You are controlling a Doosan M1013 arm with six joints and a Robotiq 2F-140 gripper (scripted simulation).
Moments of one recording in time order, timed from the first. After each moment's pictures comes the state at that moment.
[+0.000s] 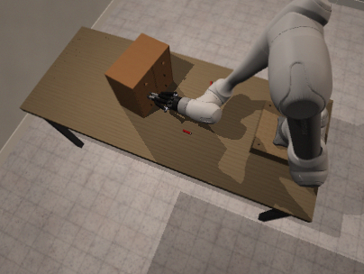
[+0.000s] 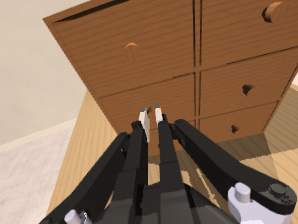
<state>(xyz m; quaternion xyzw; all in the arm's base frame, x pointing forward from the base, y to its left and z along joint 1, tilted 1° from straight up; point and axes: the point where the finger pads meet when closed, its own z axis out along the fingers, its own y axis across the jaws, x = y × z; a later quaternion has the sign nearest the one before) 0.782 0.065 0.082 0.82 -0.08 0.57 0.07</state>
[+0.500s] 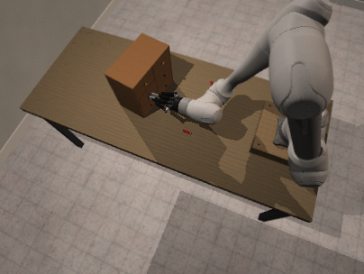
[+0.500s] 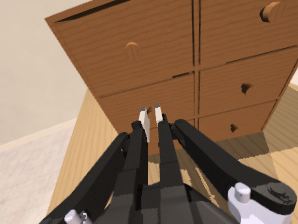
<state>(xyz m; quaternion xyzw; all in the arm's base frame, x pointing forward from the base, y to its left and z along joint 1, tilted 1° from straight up) 0.779 0.066 0.082 0.82 -0.08 0.57 0.07</state>
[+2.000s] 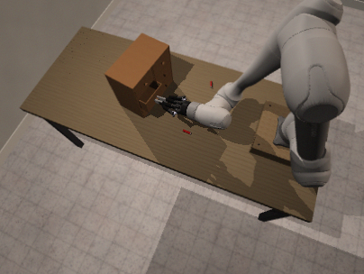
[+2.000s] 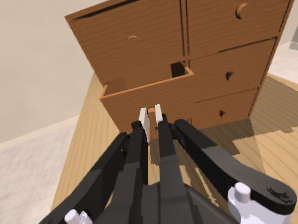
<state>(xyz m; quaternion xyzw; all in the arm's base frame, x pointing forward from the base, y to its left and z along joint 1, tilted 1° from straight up) 0.732 0.076 0.082 0.82 -0.08 0.57 0.07</state>
